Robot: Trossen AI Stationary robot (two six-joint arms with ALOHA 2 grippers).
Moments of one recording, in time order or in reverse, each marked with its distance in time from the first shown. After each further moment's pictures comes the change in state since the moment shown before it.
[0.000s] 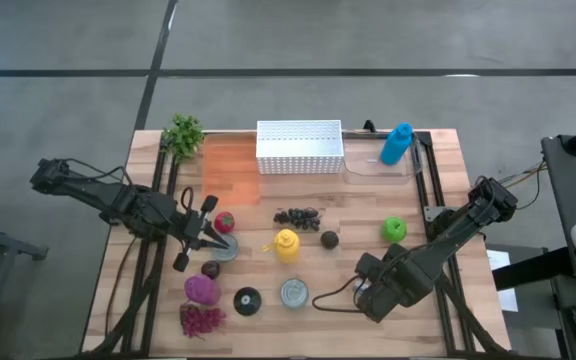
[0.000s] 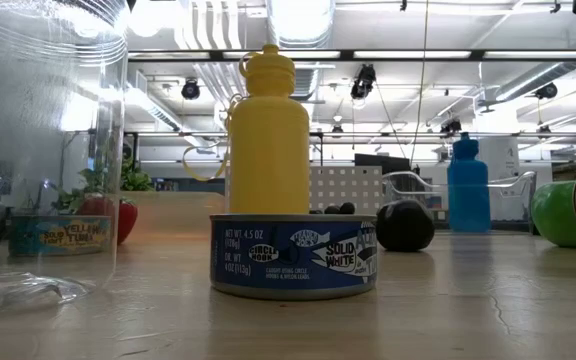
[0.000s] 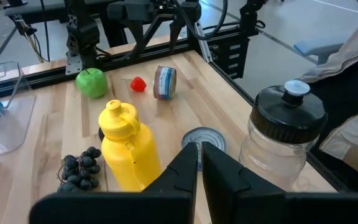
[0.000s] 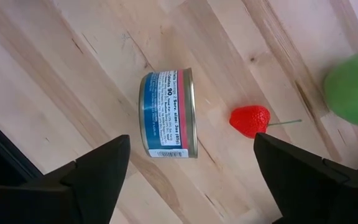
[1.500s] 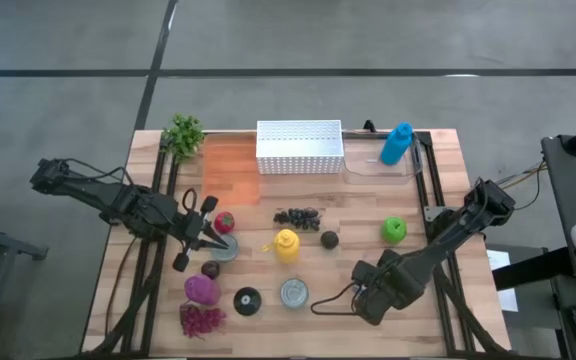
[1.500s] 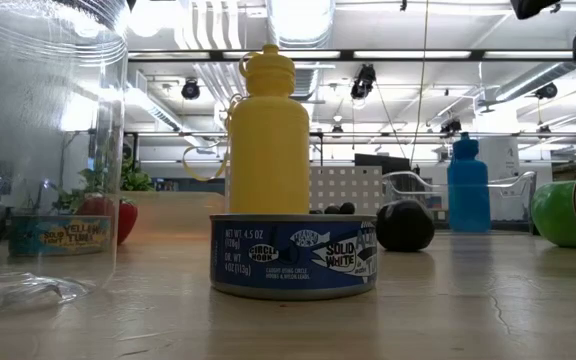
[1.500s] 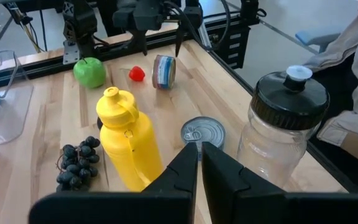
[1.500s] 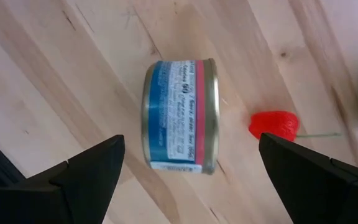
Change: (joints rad) left arm 0.000 0.000 0.000 -0.040 0.000 0.000; right arm 0.001 0.026 -0.137 0.173 -0.044 -0.073
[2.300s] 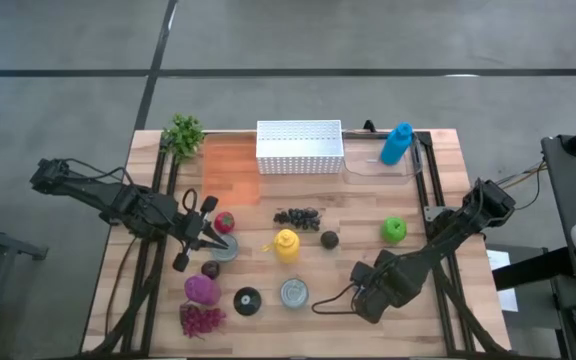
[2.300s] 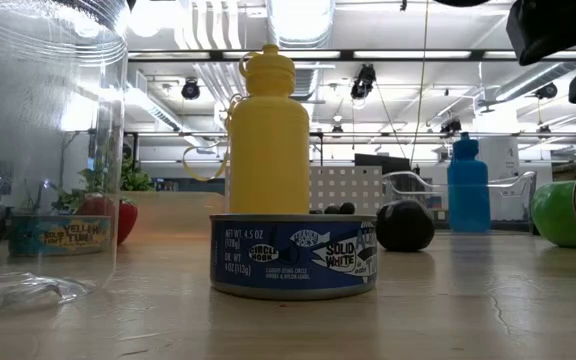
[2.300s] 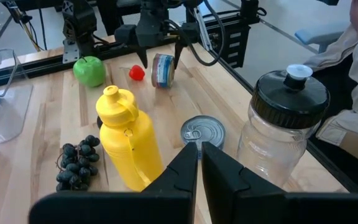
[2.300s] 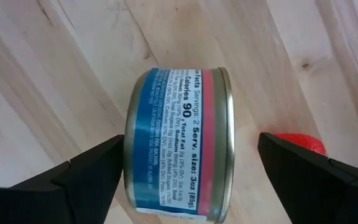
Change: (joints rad) left arm 0.000 0.000 0.000 -0.004 0.000 -0.001; right arm 0.000 0.000 -0.147 0.168 0.026 -0.046
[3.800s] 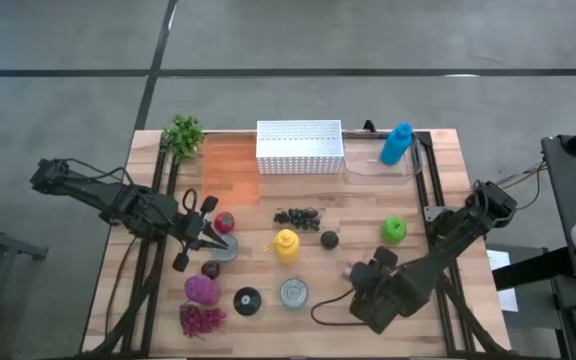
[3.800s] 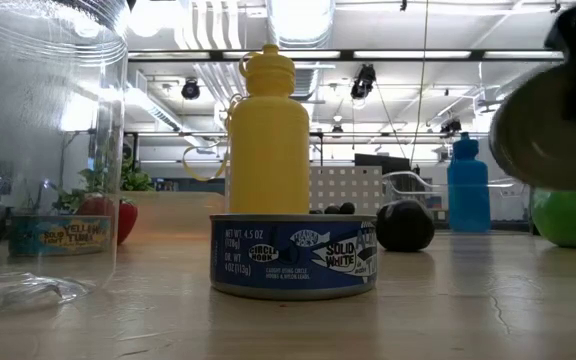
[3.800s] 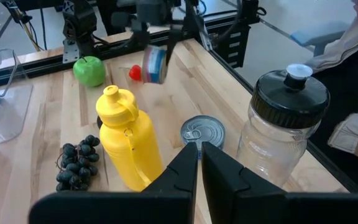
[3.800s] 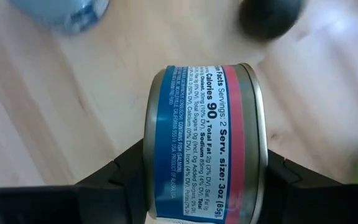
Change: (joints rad) left arm 0.000 0.000 0.000 0.000 0.000 0.001; right arm 0.056 0.000 0.113 -0.075 0.354 0.046
